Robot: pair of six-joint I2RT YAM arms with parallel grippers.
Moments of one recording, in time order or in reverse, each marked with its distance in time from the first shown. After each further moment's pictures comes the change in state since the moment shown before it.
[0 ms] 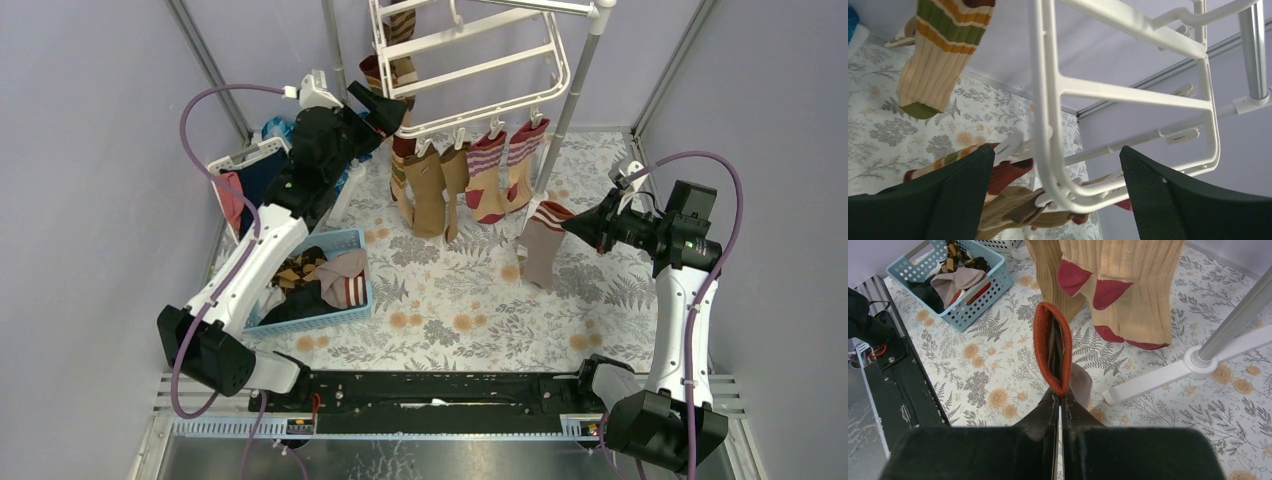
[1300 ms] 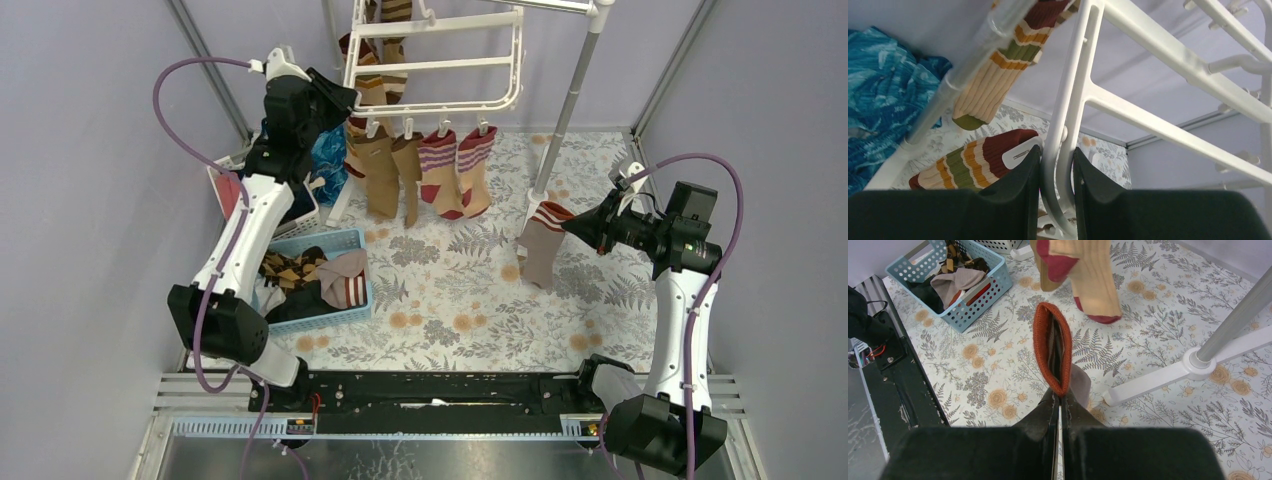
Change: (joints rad) left arm 0.168 0.156 0.227 -0.146 -0.010 0.108; right arm 0.000 -0.016 -0.006 0.007 0.000 0.007
